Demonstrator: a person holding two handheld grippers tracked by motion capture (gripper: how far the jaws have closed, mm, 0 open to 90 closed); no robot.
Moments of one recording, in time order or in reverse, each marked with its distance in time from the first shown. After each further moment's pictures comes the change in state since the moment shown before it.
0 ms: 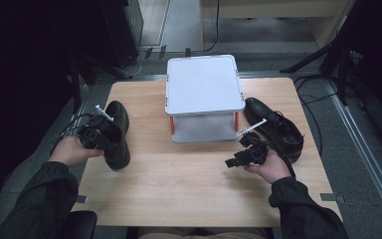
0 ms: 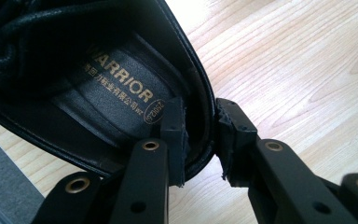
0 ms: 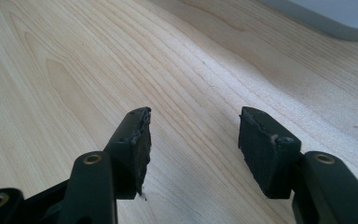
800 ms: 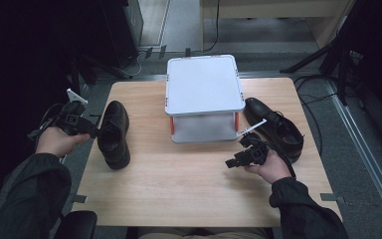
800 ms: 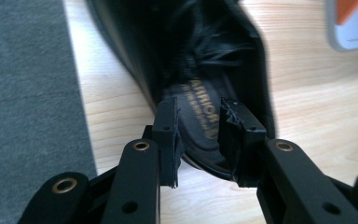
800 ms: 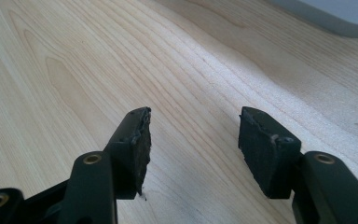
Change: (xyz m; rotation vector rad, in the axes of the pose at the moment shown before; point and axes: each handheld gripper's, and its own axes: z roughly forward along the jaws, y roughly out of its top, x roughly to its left) left arm 0.044 -0.005 -0.042 -0.124 0.079 -0.379; right arm -0.001 -0.001 0.000 0.006 0.002 -0.002
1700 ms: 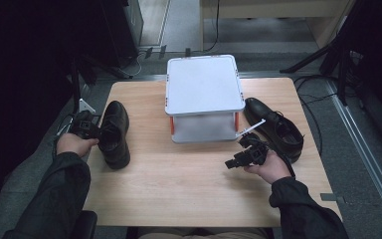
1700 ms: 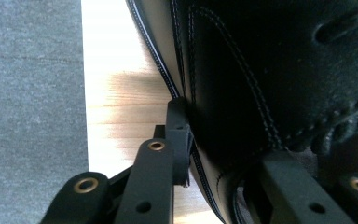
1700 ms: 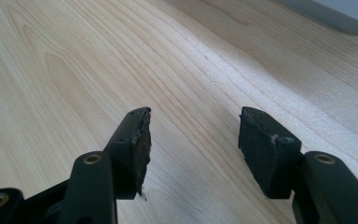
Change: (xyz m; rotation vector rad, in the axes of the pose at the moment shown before) left arm 0.022 0.014 0.063 0.085 0.039 -0.168; right arm 0.001 0.001 0.002 0.012 0.001 -0.005
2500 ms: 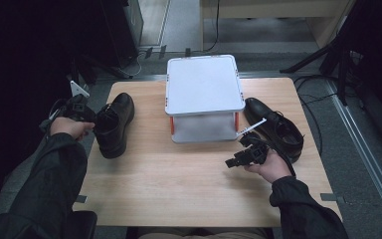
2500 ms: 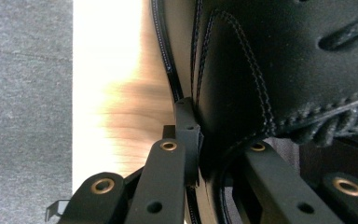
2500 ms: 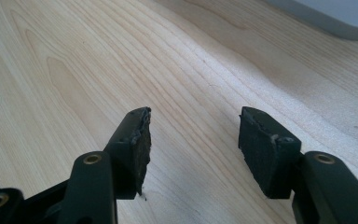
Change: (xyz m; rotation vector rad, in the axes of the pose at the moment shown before) left arm -0.019 0.029 -0.056 -0.001 -0.084 -0.064; right arm -0.002 0.001 -0.002 -0.006 0.004 0.003
